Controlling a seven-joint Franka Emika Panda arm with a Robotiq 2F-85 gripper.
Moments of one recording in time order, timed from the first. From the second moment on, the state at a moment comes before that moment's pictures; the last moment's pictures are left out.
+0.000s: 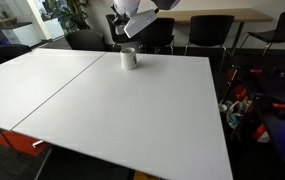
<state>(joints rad) 0.20 0.59 -0.27 -1.75 -1.43 2.41 1.71</state>
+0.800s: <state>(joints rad) 0.13 0.60 -0.15 -1.74 -1.56 2.28 1.90</state>
